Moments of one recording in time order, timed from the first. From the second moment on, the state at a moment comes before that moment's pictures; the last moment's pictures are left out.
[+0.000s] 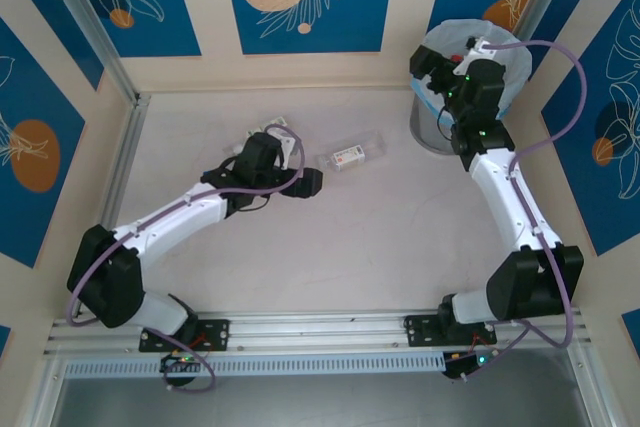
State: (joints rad) left arm -0.64 1.45 1.07 -0.31 0.11 -0.37; right arm 0.11 1.38 1.32 -0.03 -0.02 0.47
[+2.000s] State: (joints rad) left arm -0.62 1.41 0.91 -0.47 0.02 -0.53; right arm 0.47 2.43 2.20 -0.86 -0.29 0.33
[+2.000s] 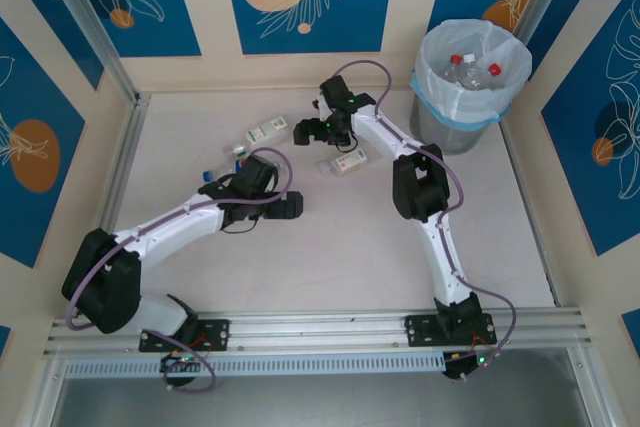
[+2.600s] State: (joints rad) left arm -0.62 1.41 0.91 -0.46 0.02 -0.54; right arm 0.51 2.19 1.84 -0.94 -0.30 0.26
